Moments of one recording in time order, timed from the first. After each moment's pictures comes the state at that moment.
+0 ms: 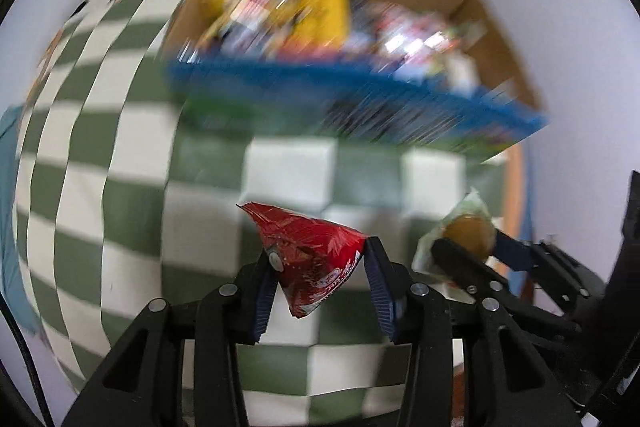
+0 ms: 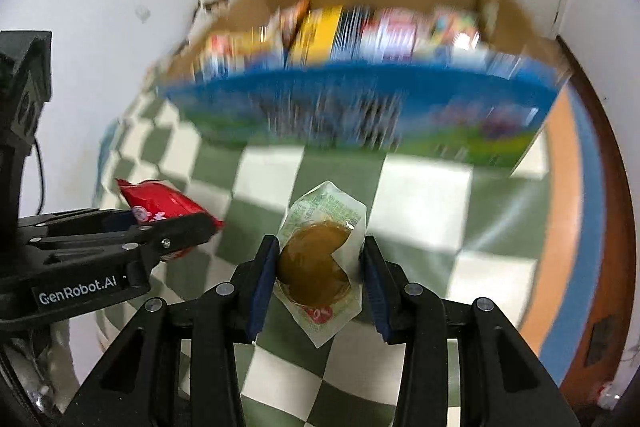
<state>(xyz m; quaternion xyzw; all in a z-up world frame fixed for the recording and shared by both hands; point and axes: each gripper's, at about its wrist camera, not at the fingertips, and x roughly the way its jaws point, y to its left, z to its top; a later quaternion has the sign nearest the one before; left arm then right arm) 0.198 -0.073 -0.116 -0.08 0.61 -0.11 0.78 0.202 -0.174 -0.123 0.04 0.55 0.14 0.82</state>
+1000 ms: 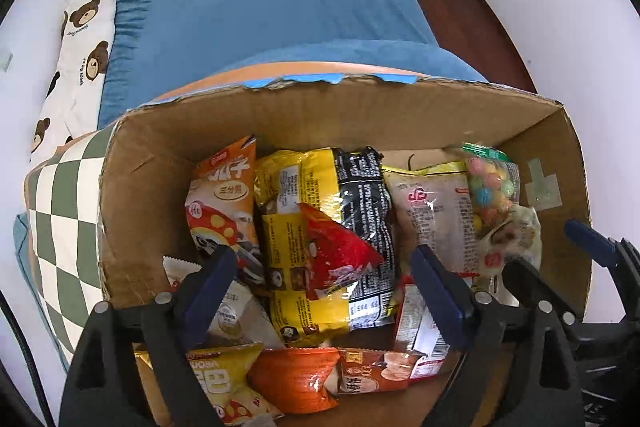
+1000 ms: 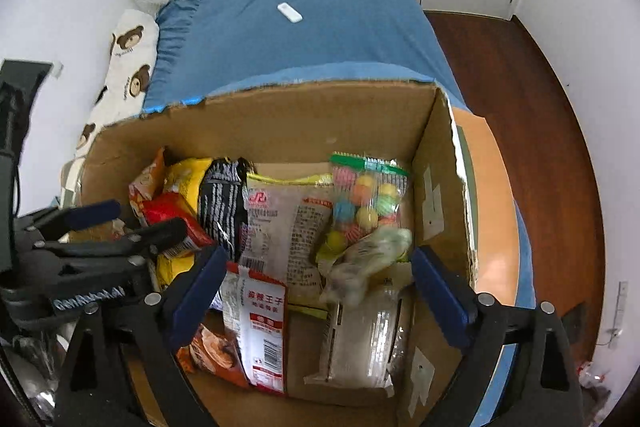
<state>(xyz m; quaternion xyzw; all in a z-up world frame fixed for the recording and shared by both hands) 0.478 -0.074 -0.151 0.01 0.65 -0.08 0.75 0.458 -0.230 -0.130 0.04 0.61 0.03 0.79</state>
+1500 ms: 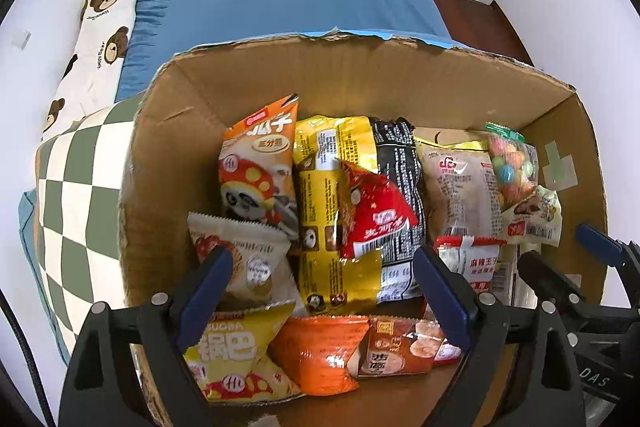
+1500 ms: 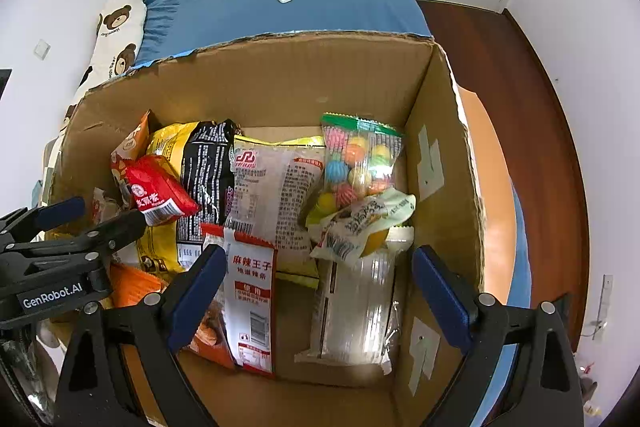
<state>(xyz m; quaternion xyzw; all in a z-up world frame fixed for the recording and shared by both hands) 0.450 -0.051 -0.153 0.00 0.65 -0.05 0.76 0.434 -0.229 -0.138 0.02 0.63 0.01 0.78</state>
